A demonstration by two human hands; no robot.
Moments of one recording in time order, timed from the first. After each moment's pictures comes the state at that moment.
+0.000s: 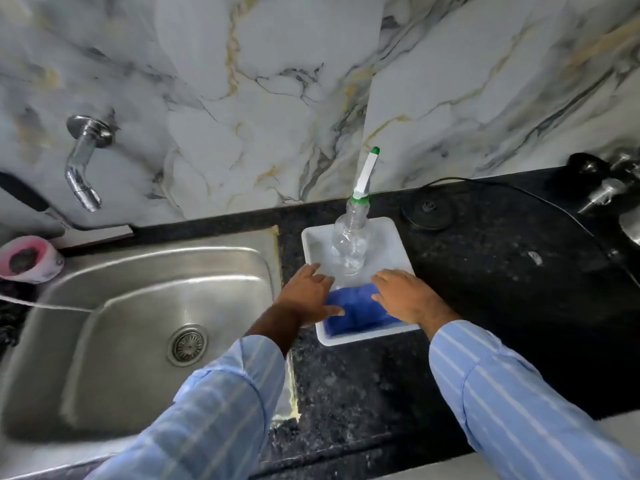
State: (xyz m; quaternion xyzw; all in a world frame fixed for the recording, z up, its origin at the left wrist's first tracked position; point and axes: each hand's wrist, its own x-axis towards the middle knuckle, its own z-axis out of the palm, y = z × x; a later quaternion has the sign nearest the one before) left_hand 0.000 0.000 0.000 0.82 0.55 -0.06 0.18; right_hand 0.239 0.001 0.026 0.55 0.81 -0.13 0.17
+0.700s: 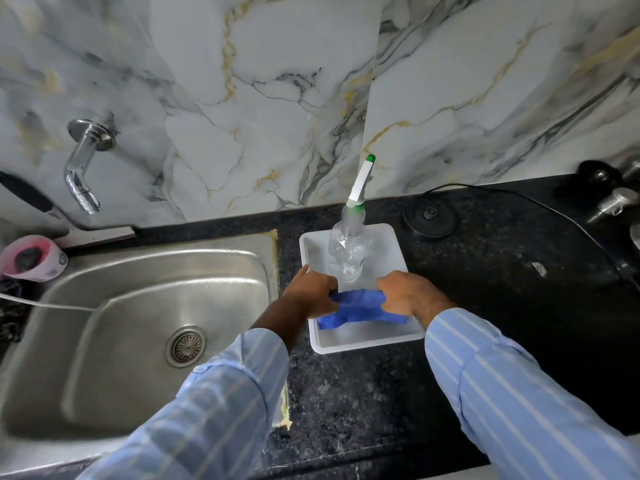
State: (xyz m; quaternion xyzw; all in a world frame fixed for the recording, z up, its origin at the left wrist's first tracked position) left_hand 0.027 0.020 0.028 0.77 0.59 -0.06 0.24; right_hand 0.244 0.032 0.045 0.57 0.76 -0.18 0.25
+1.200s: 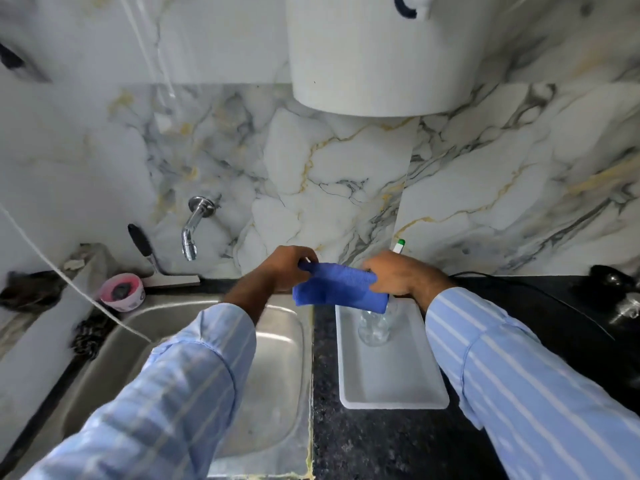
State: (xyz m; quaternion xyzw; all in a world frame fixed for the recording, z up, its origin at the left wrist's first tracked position) left_hand -0.098 0.031 0.217 0.72 0.65 0.15 0.19; right_hand 0.151 0.058 0.245 0.51 0.84 -0.15 0.11
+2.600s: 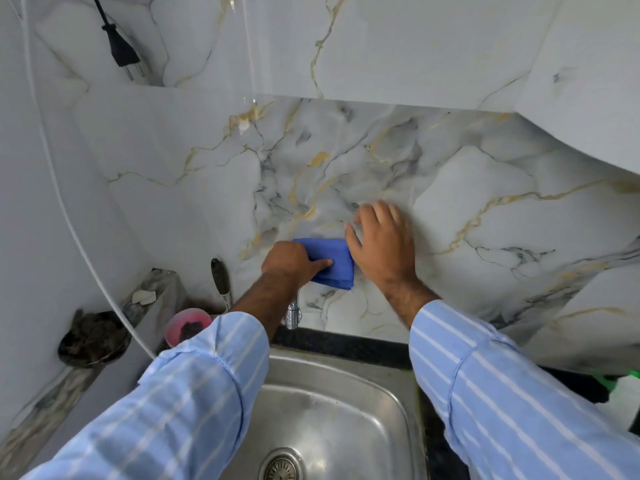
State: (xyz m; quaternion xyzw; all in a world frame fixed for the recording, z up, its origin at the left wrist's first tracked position) left_hand -0.375 0.165 0.218 0.51 0.85 0.08 0.11; right_hand -0.203 0.204 0.242 0.45 0.80 0.15 -0.35
